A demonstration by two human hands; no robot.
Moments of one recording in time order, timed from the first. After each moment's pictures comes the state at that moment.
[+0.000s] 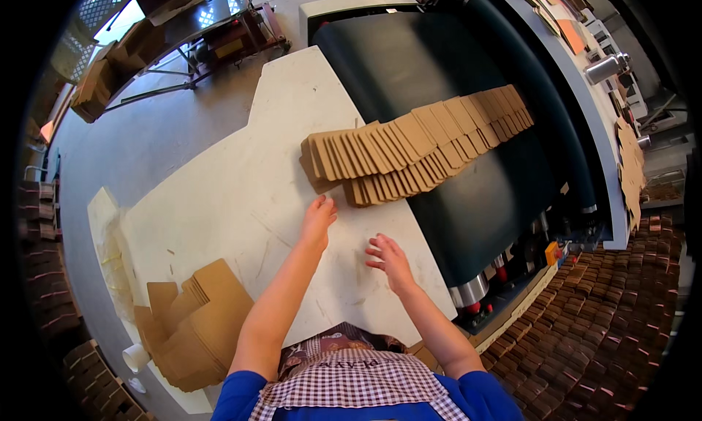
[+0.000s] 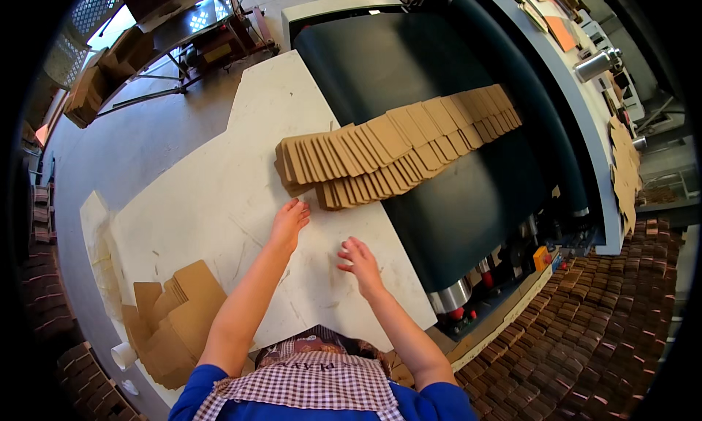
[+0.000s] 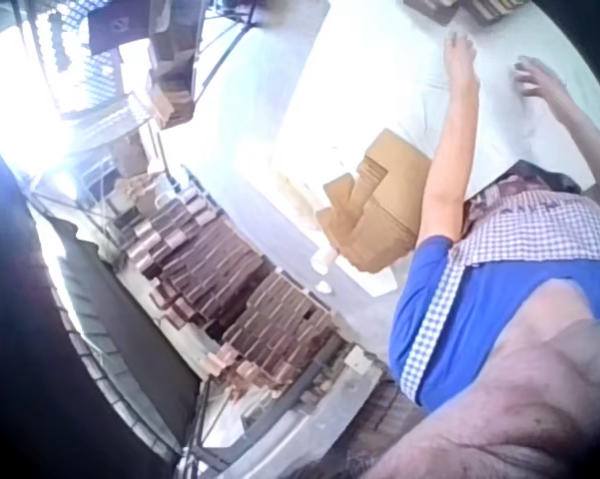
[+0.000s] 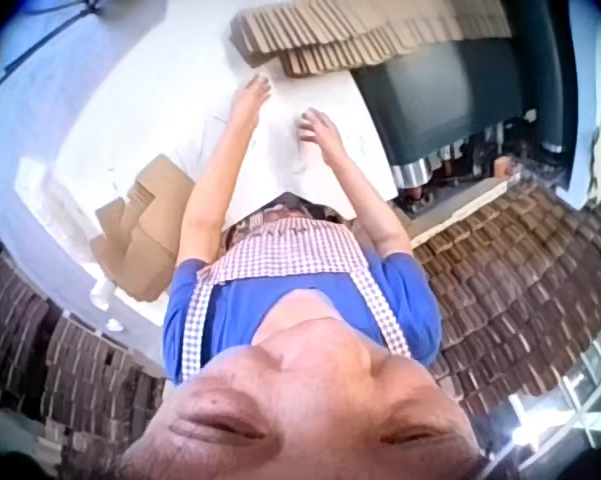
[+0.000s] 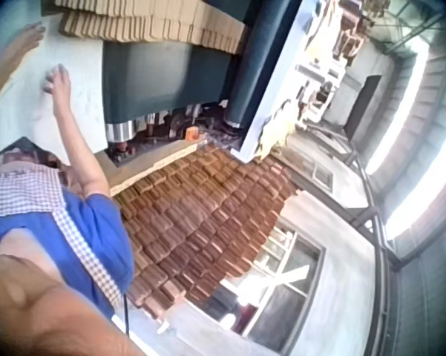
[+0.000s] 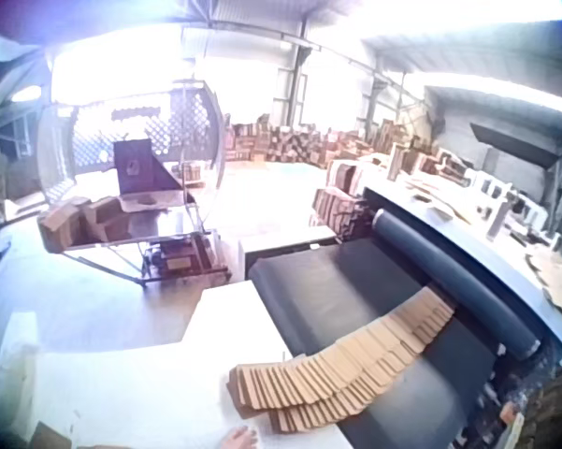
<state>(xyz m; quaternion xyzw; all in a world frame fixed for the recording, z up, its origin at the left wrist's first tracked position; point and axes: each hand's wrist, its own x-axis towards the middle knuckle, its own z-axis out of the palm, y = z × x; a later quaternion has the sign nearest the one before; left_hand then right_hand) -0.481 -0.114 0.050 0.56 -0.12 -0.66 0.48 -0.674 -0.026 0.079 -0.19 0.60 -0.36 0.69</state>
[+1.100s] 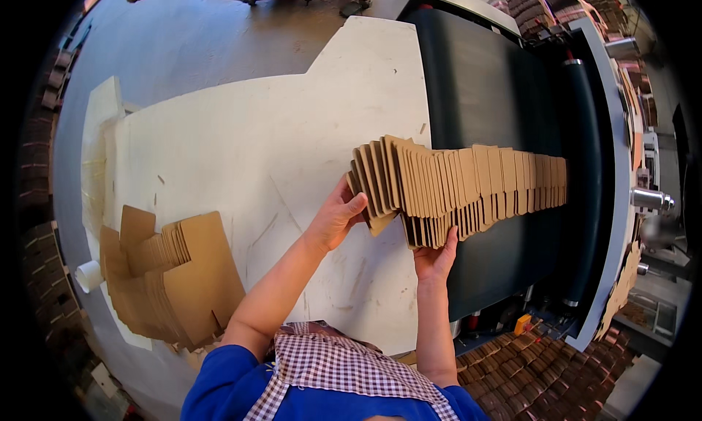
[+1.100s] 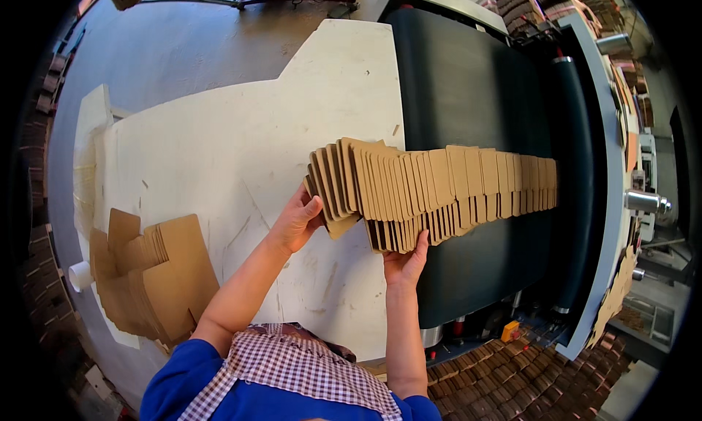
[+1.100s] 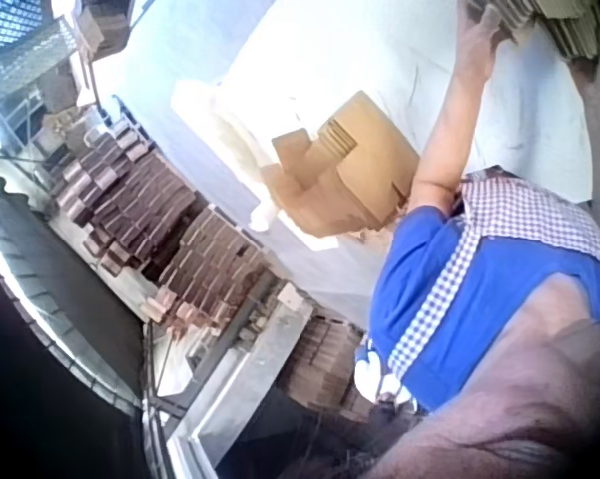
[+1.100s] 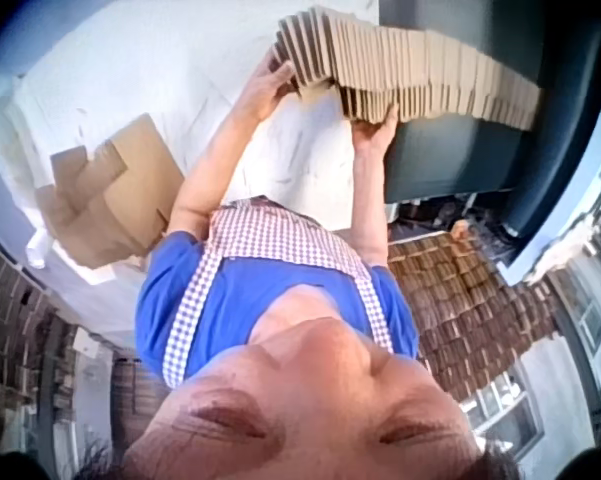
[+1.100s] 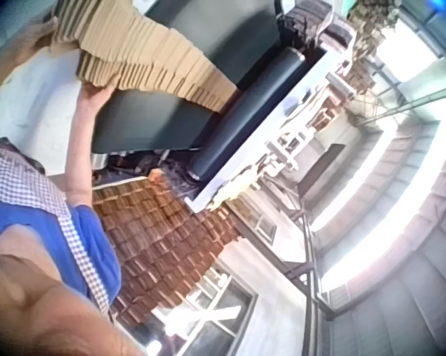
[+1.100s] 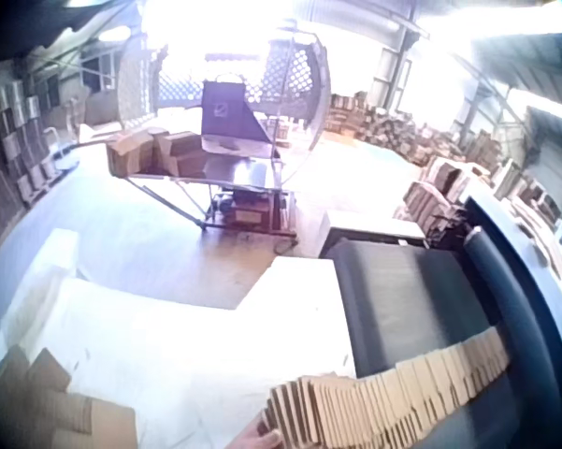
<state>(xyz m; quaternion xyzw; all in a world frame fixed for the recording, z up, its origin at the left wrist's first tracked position) -0.453 -0.128 0.109 0.34 -0.11 -0.74 0.57 -0.702 -0.136 0.096 -0.03 0.51 -0.55 0.66</state>
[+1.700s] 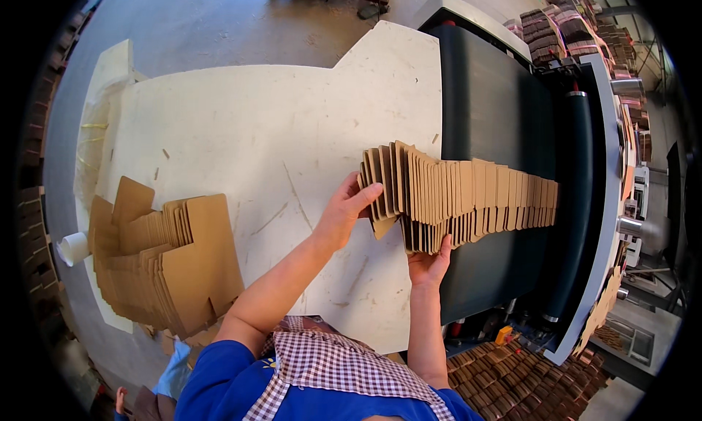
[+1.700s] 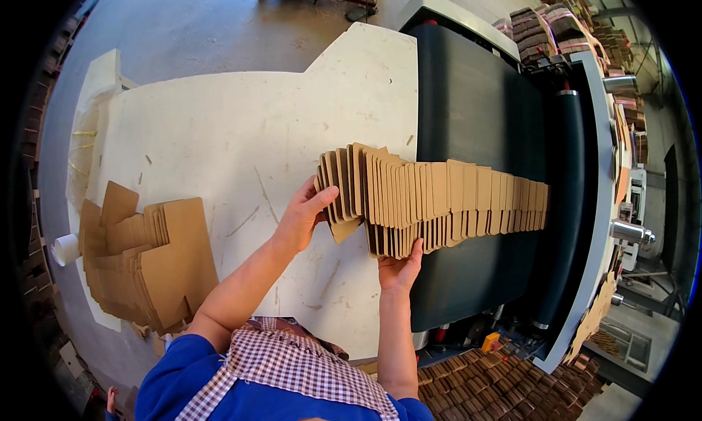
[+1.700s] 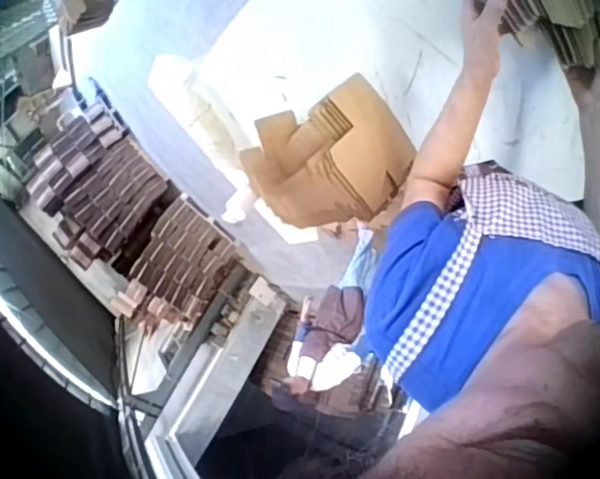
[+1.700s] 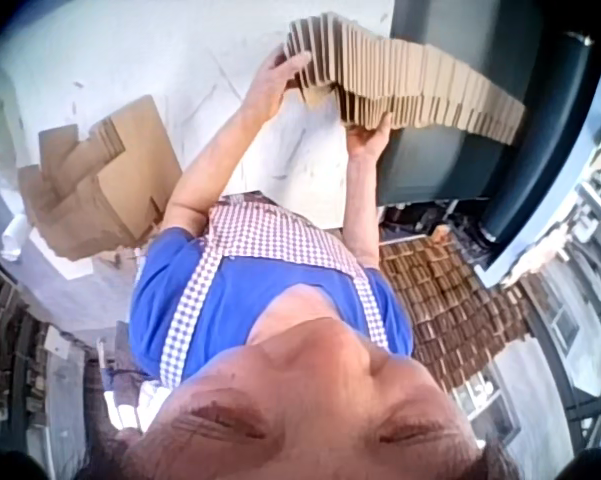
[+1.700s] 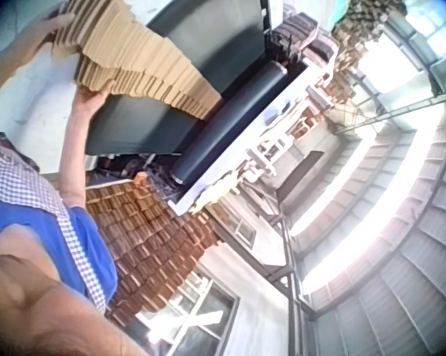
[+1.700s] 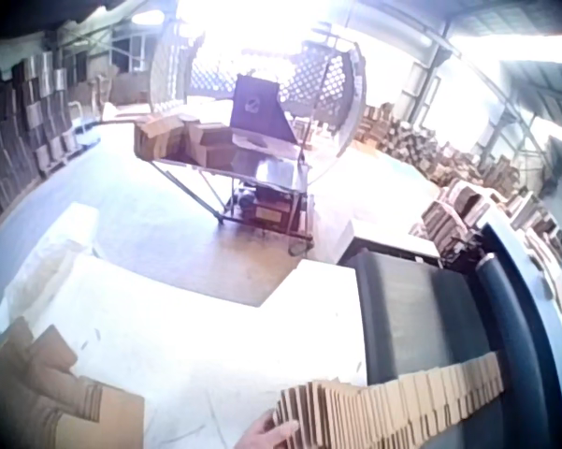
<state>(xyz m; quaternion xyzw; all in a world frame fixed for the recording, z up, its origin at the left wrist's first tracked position) -0.446 -0.121 0.136 0.38 -0.09 -0.70 0.60 -0.698 -0.127 0.097 -0.04 0.50 -0.52 0.69</state>
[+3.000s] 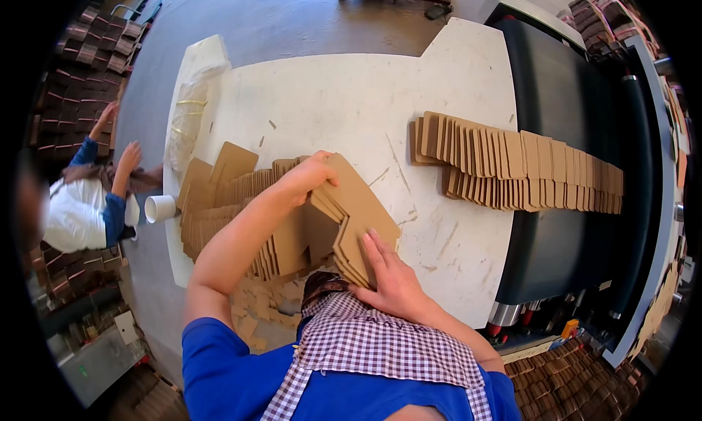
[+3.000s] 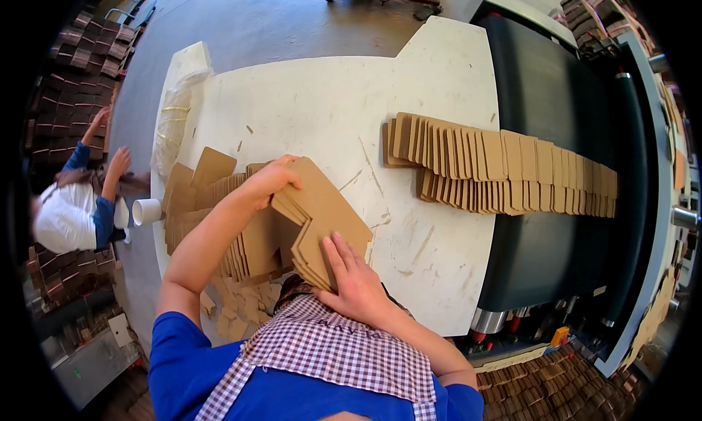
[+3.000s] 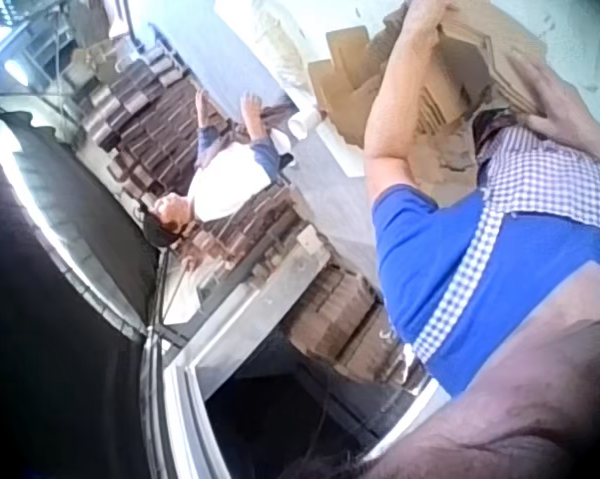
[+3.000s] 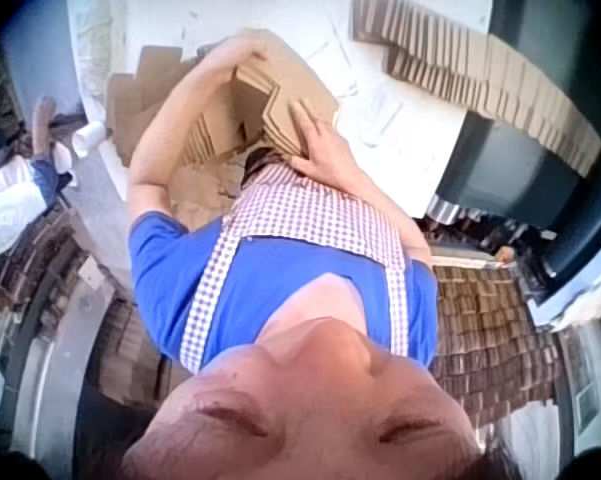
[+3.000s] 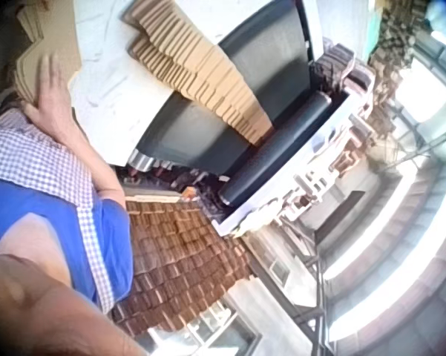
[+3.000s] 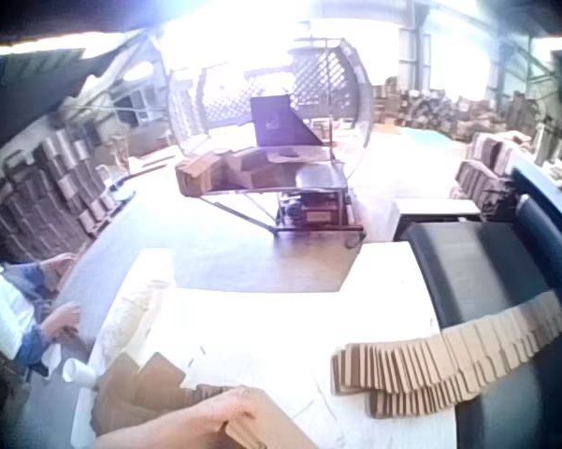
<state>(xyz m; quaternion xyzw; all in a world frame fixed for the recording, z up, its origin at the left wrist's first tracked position) -0.258 0.012 0.199 0.70 -0.14 -0.63 0.32 -0.540 0.054 0.222 -0.86 0.27 -0.05 0.44</state>
